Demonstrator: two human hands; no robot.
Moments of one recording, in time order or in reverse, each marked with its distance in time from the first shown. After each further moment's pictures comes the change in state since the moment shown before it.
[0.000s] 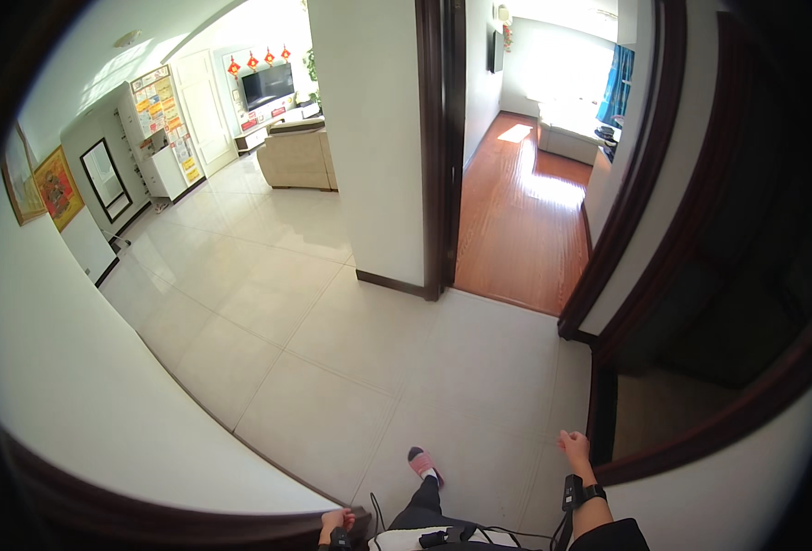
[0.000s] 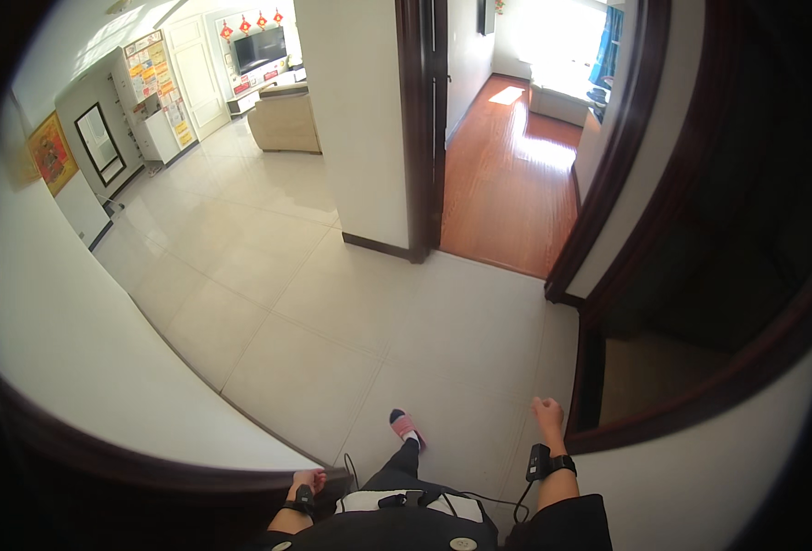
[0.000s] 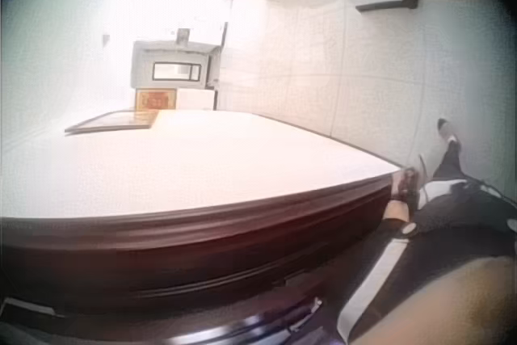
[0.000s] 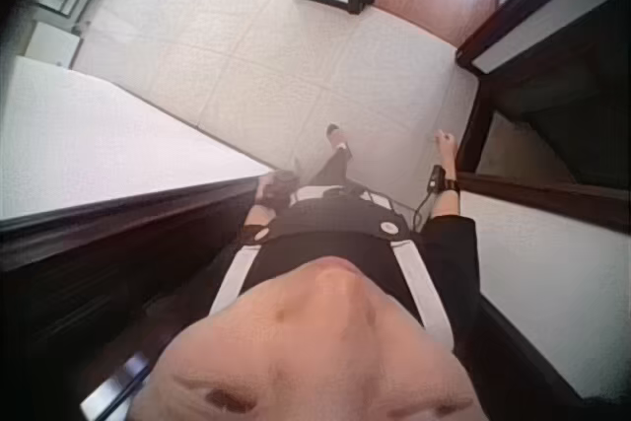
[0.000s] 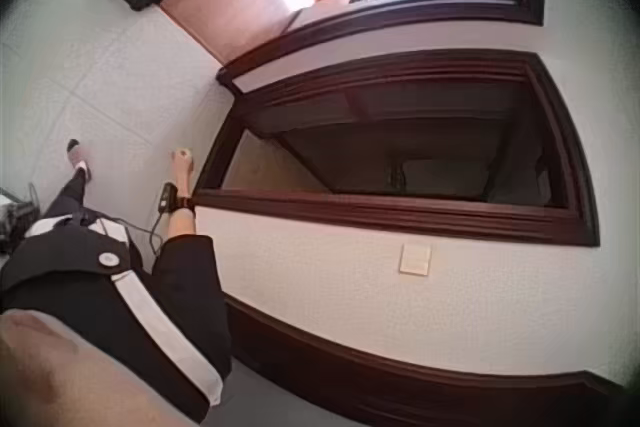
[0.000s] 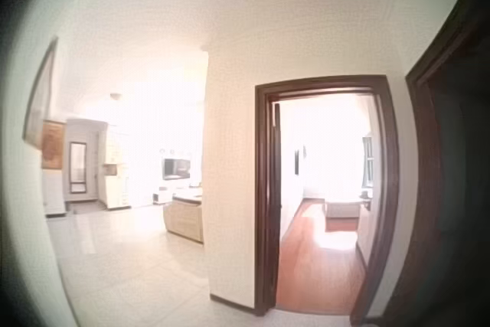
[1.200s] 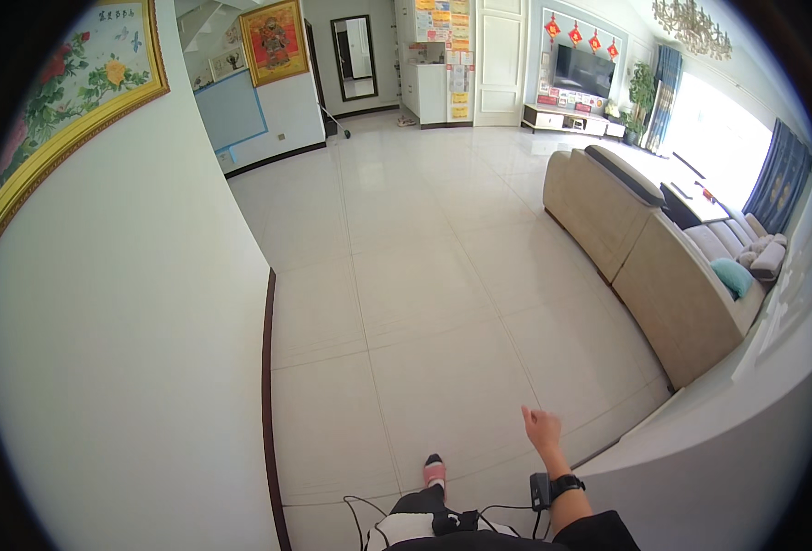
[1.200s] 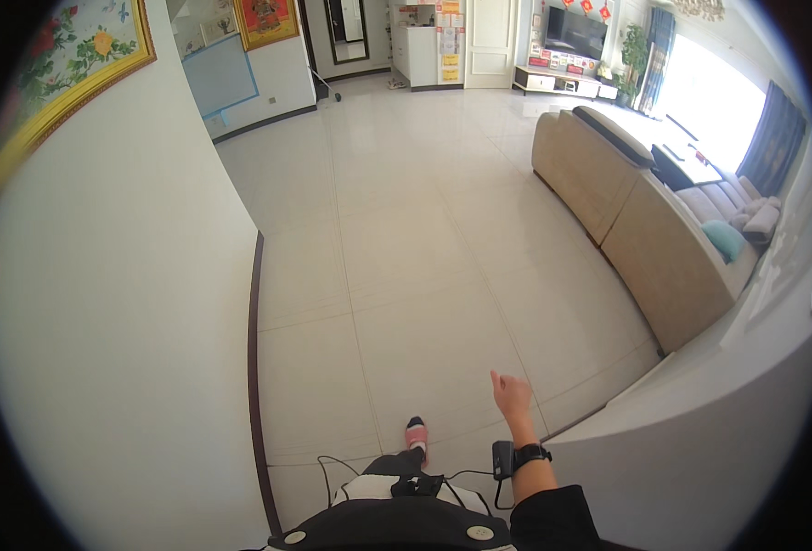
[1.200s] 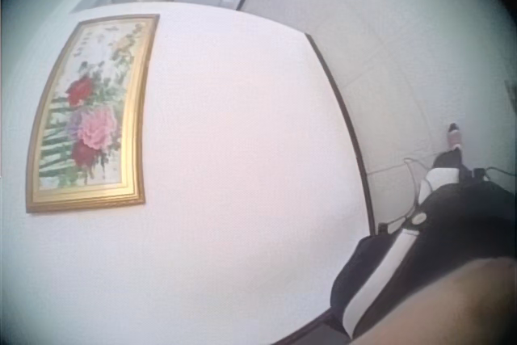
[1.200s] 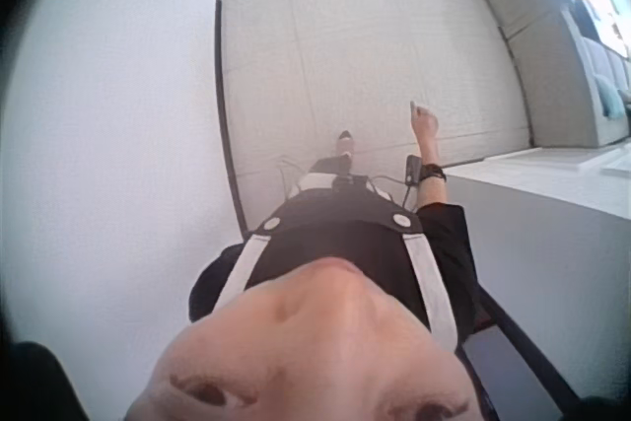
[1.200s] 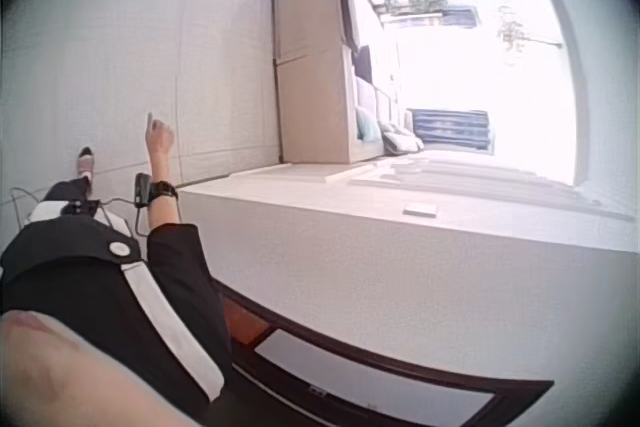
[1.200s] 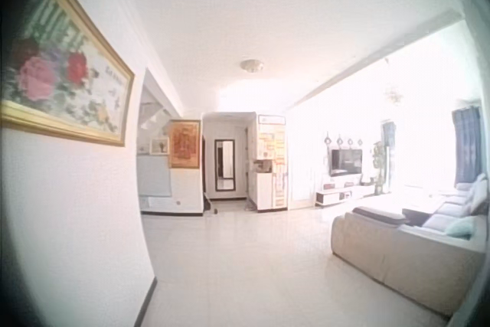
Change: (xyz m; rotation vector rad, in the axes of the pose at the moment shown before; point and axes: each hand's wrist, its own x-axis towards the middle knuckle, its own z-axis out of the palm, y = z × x) left_hand 0.282 0.571 0.001 -0.915 0.641 -0.503; right_hand 0.317 -0.866 1.087 -0.351 -0.634 -1.167
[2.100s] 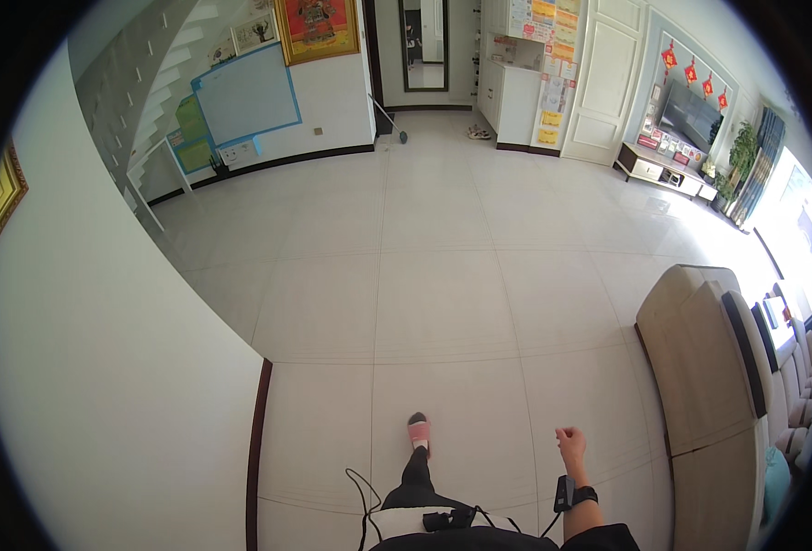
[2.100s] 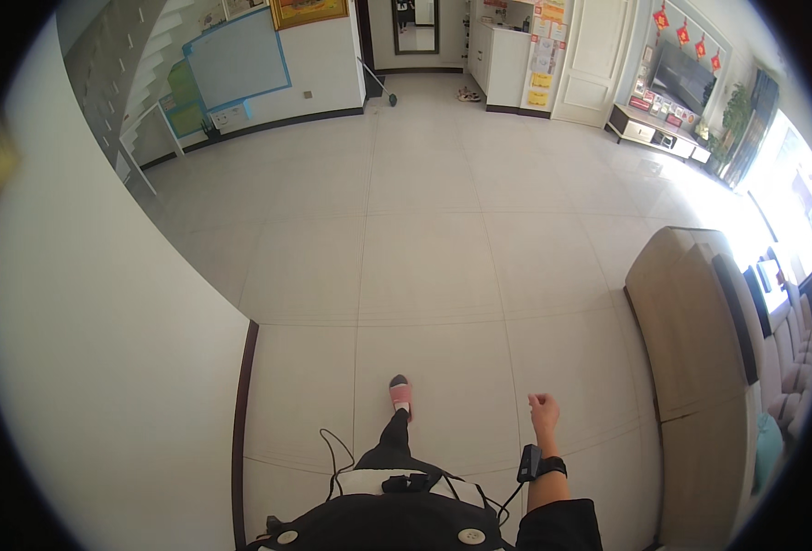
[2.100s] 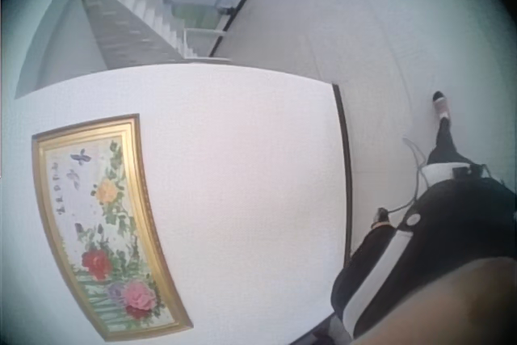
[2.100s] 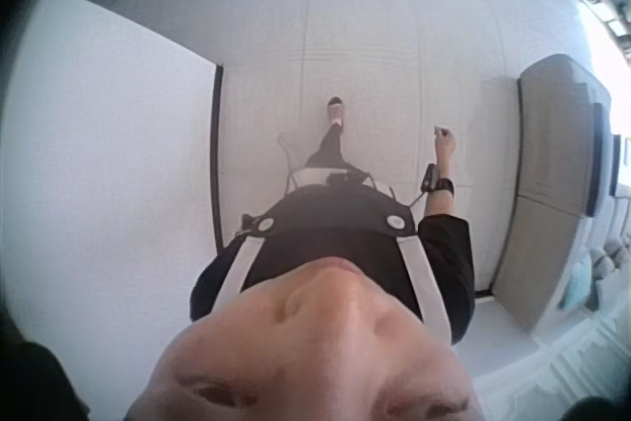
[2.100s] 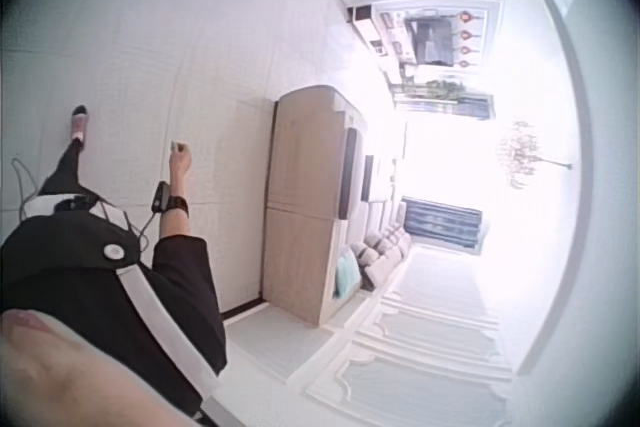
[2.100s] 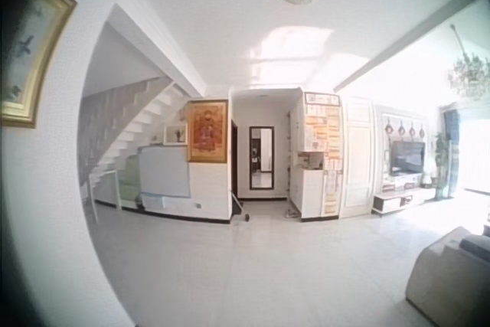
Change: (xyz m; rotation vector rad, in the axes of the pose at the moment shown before) left_hand -0.113 0.718 0.518 -0.095 0.093 -0.068; right_hand 0.883 -0.105 0.350 0.367 -0.122 0.235
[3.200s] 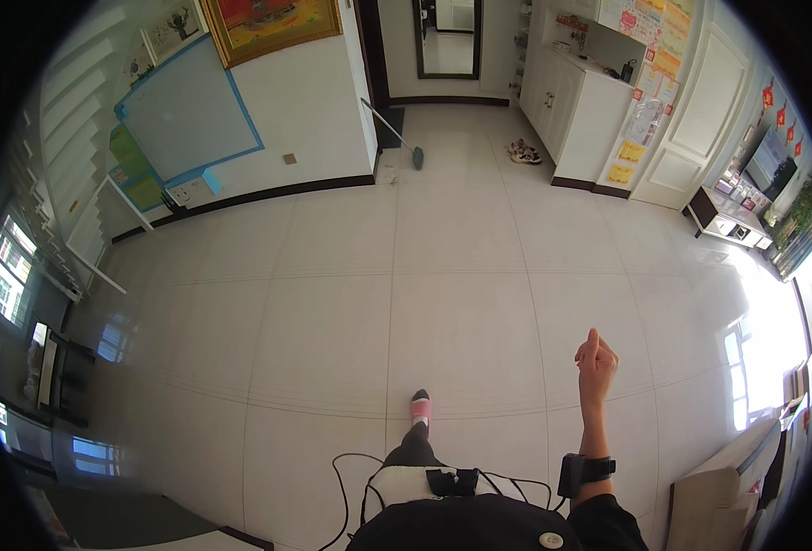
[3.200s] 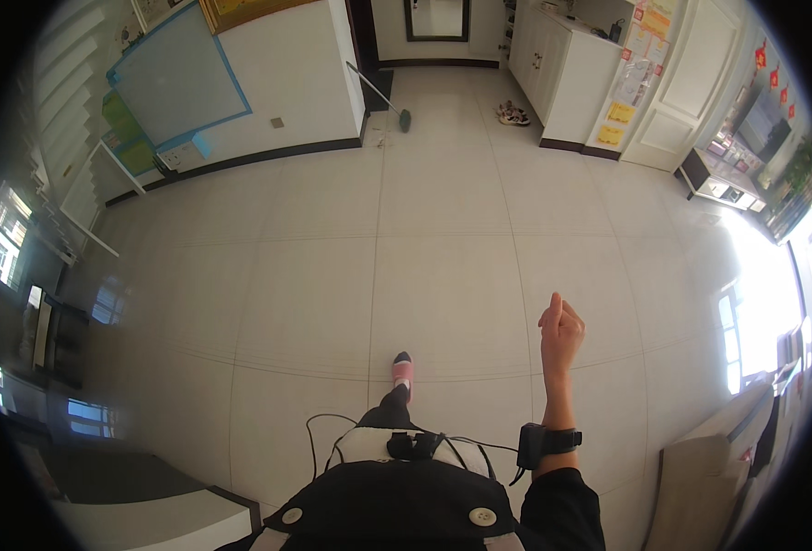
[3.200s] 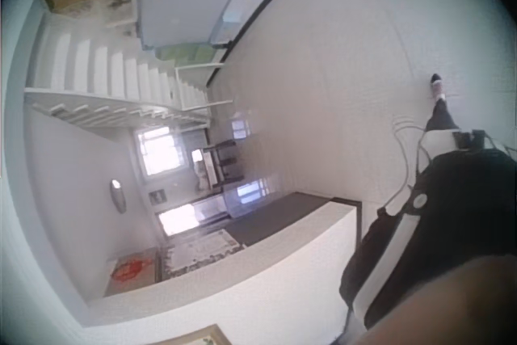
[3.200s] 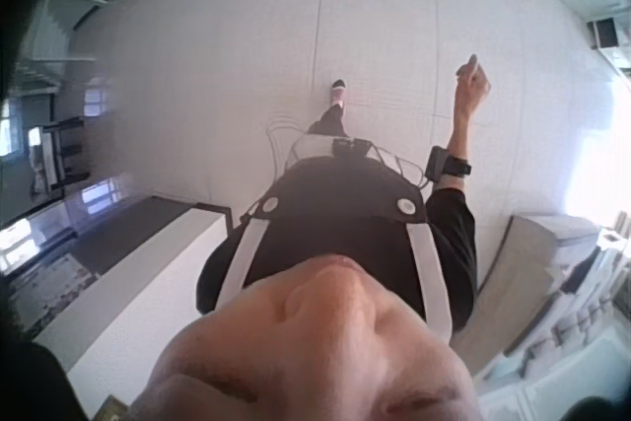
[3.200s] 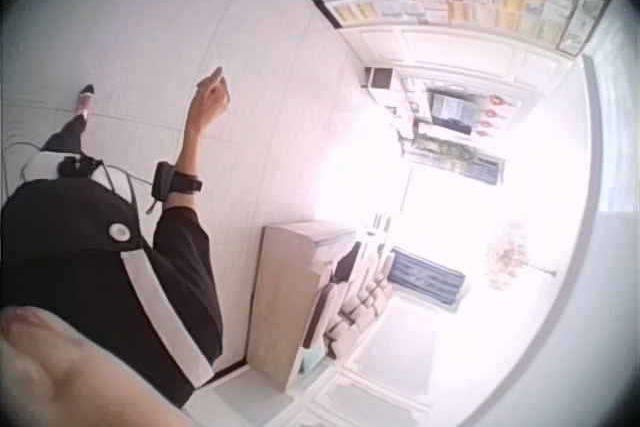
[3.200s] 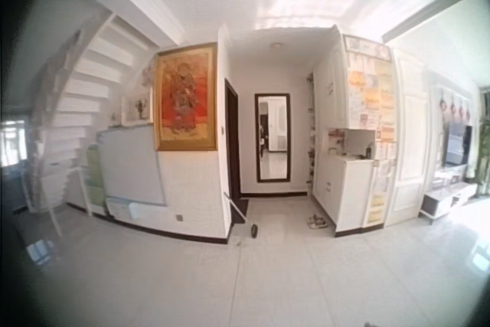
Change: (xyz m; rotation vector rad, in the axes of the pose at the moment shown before) left_hand -0.096 0.955 0.518 -0.441 -0.083 -0.135; right_hand 0.950 -0.760 0.505 0.128 0.179 -0.451
